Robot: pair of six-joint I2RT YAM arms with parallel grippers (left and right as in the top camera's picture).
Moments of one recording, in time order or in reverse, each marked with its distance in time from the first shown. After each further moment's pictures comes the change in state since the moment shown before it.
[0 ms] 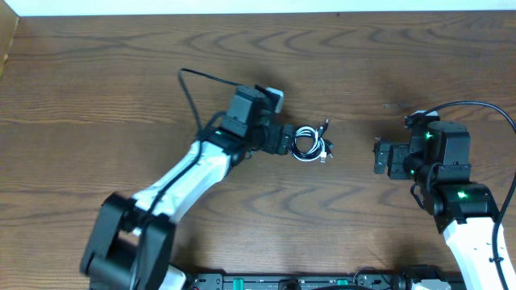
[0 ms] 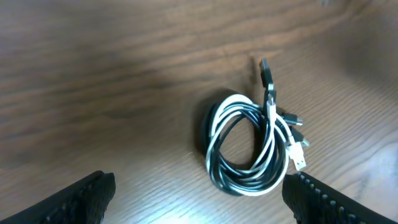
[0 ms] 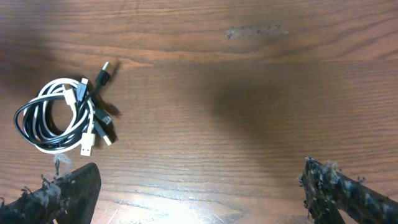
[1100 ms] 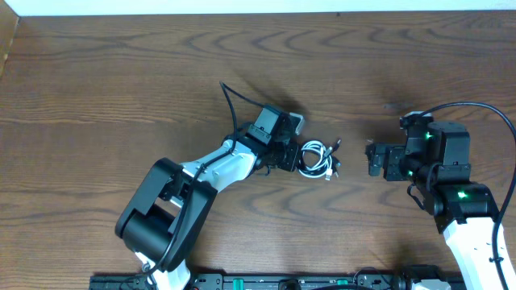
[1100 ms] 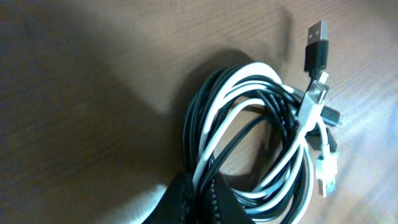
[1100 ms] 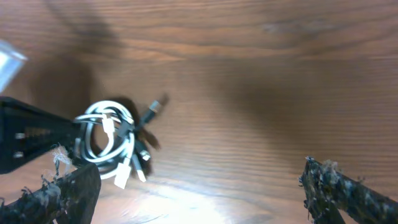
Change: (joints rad) left arm -0.092 0.196 0.000 0.017 0.142 -0.116; right arm 0.000 0.000 0.000 -0.008 -0.133 0.008
